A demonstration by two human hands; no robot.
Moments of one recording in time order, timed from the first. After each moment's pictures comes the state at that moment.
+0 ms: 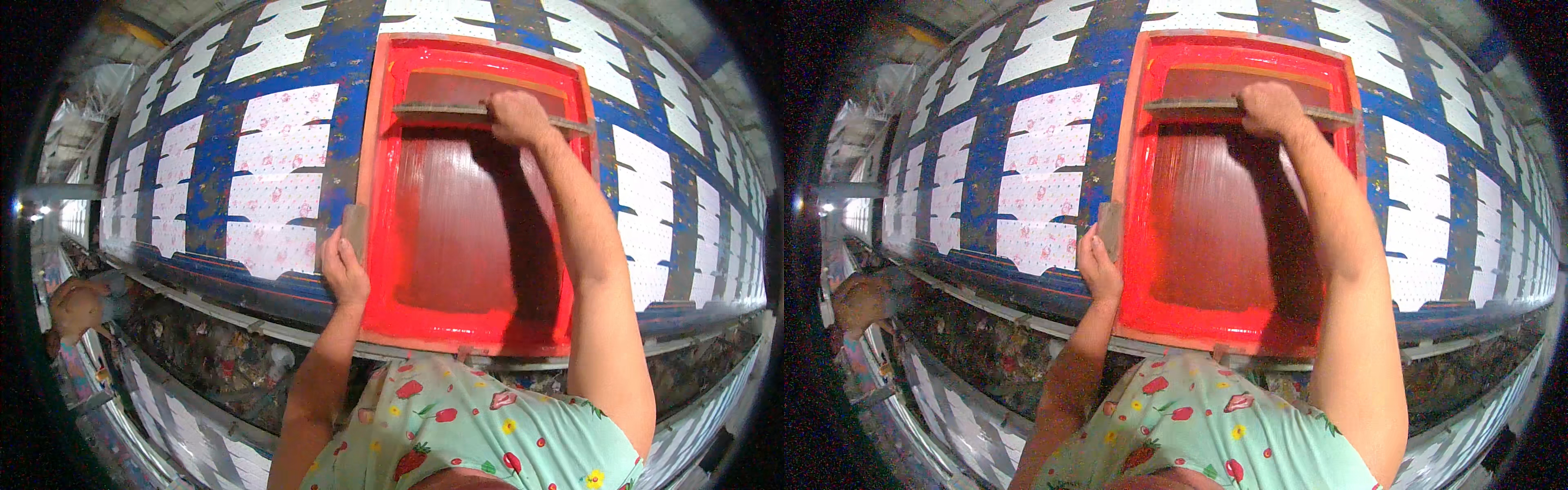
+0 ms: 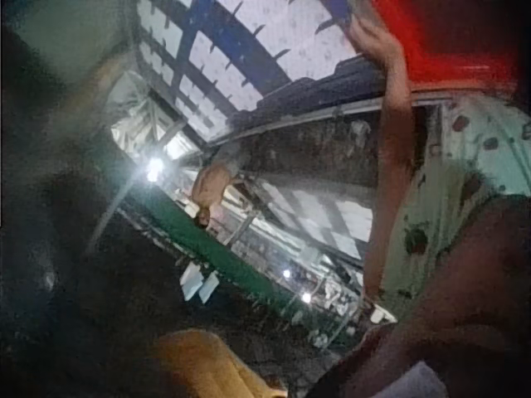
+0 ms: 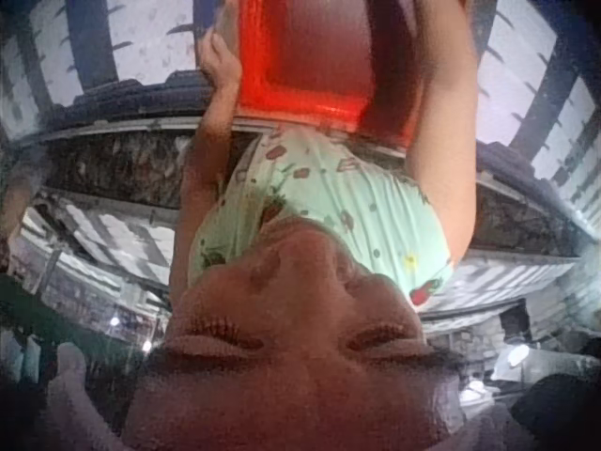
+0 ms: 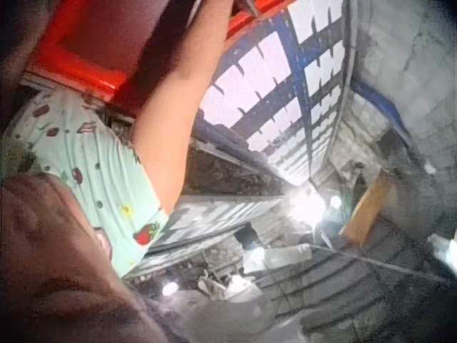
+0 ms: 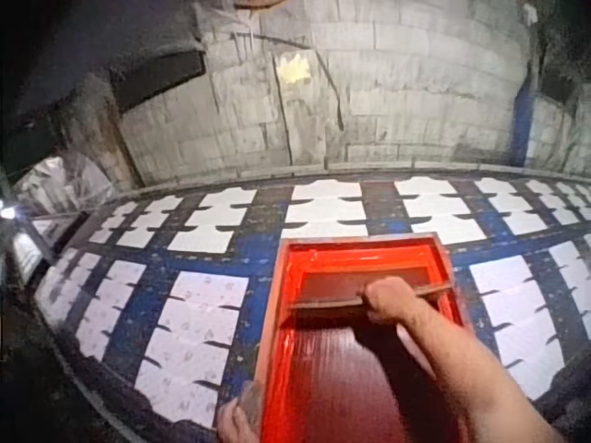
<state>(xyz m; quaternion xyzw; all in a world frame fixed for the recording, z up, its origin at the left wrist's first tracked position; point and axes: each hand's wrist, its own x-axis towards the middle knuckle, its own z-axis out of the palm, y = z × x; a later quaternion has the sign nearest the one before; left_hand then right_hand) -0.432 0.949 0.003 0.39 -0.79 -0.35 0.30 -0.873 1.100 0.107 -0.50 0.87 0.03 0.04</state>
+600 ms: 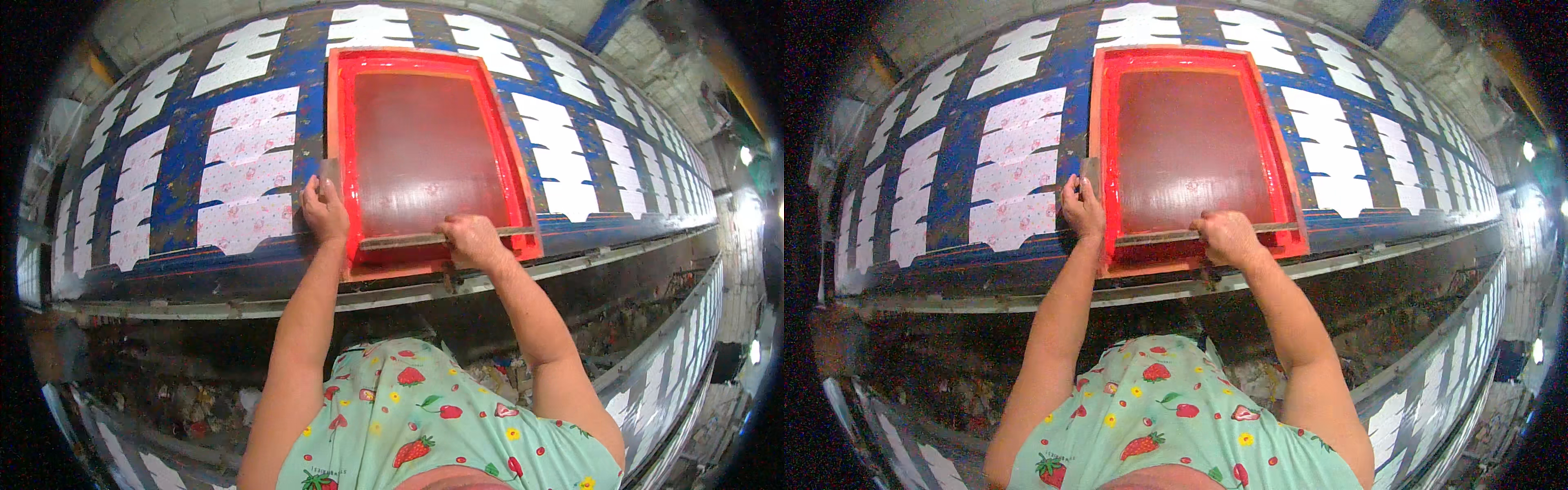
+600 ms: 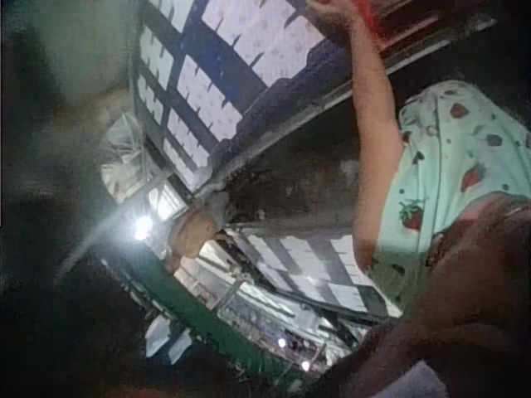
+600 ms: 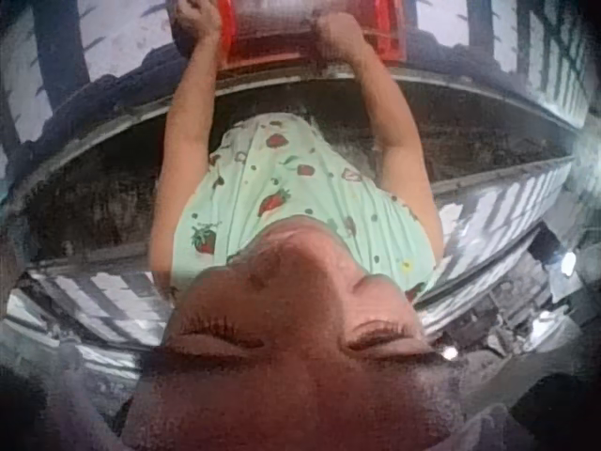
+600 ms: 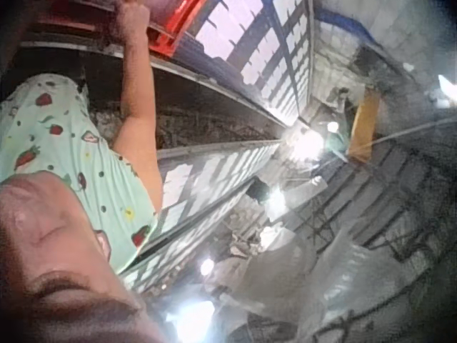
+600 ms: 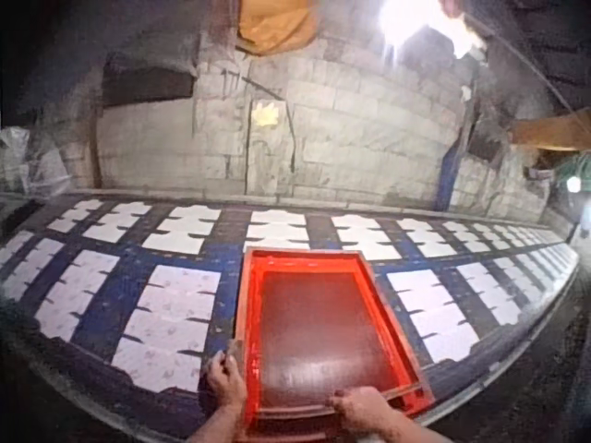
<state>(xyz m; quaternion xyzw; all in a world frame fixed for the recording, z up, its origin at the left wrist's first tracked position) -0.439 0.944 -0.009 0.34 -0.72 -0.46 0.38 -0.491 1.267 0.110 -0.47 0.88 -0.04 0.06</state>
